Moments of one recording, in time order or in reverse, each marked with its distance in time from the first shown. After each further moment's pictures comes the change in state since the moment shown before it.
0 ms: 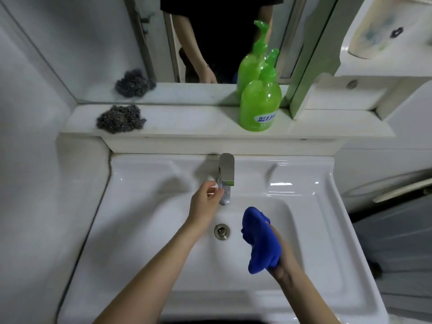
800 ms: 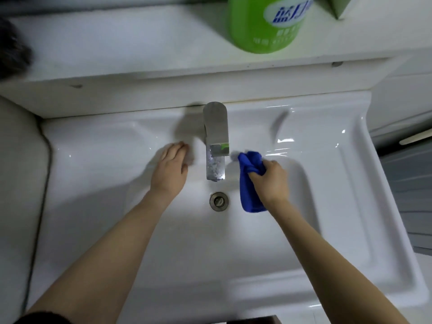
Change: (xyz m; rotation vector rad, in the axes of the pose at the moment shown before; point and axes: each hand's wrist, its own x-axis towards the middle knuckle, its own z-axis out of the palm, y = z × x) left_hand 0.136 -0.138 -0.023 0.943 -0.072 0.412; right_hand 0.170 -0.014 0.010 -1.069 0.363 -0.493
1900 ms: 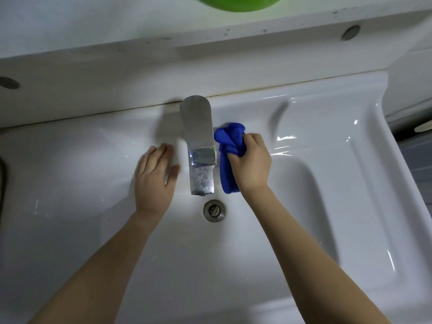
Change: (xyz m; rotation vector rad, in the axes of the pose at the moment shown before) left_hand 0.006 -0.012 0.037 -0.014 0.325 0.071; right_hand 0.050 -0.027 0.046 0.113 0.217 -0.217
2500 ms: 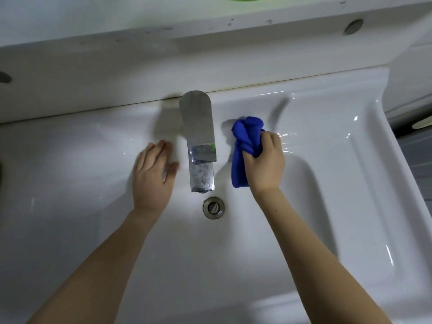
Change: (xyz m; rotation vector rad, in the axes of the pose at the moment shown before) left_hand 0.000 -0.002 0.000 -0.005 -0.001 -0.002; right_hand -0.005 0.023 -0.014 0.000 0.134 0.007
